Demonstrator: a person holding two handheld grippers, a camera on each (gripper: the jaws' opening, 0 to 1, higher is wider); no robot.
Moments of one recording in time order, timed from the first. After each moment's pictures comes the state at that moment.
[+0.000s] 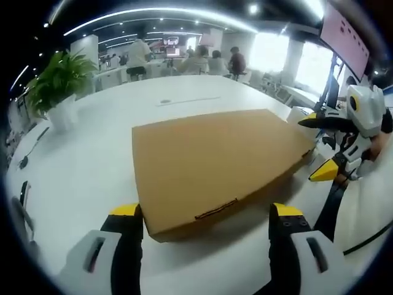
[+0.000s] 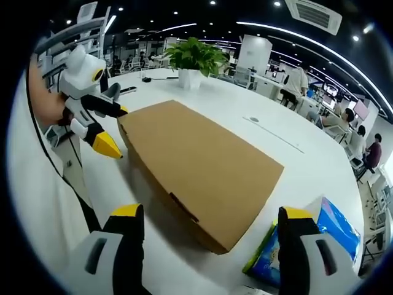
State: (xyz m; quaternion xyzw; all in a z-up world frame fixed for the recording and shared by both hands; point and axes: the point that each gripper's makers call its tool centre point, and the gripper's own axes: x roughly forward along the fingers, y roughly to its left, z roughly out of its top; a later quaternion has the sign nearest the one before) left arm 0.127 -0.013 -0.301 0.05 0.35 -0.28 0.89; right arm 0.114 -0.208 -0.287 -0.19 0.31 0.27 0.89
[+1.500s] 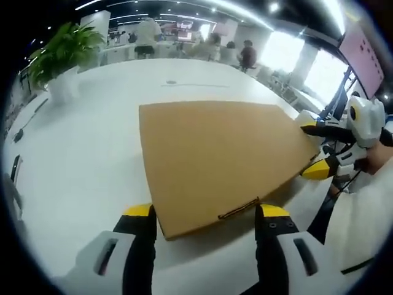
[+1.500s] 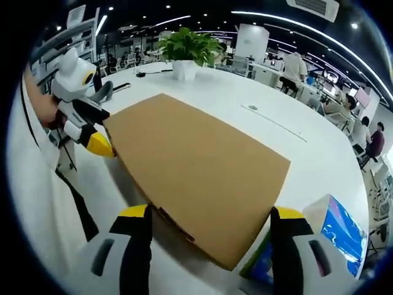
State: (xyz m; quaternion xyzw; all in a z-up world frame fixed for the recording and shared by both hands) left arm 0.125 -0.017 -0.316 -0.01 0.41 -0.27 0.87; right arm 0.128 -0.217 -0.298 -0.17 0.35 0.26 0.88
